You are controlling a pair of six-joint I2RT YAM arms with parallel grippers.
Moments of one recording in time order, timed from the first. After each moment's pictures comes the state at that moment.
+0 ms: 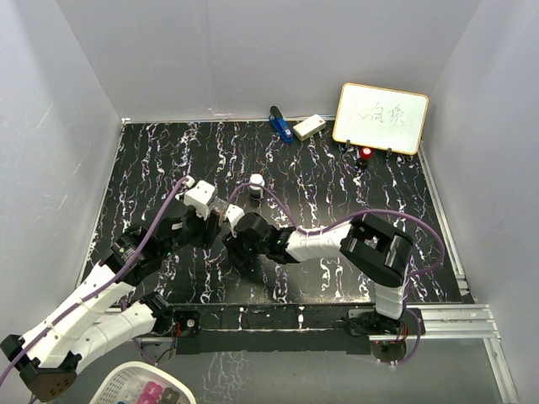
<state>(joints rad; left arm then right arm) -0.72 0.74 0.86 -0.67 -0.13 -0.06 1.08 1.86 1.01 0.18 -0.03 0.22</state>
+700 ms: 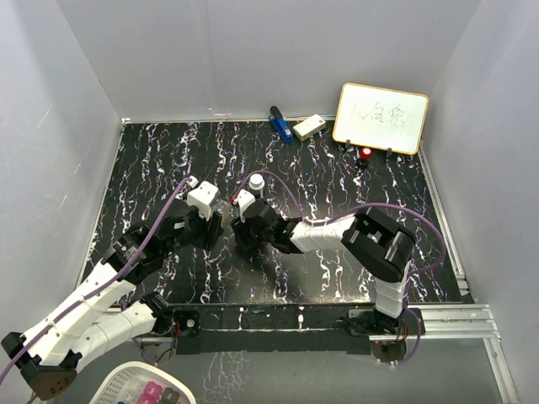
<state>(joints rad) -0.73 0.75 0.86 -0.67 -0.11 -0.06 0.99 1.86 1.00 0.21 0.04 0.22</state>
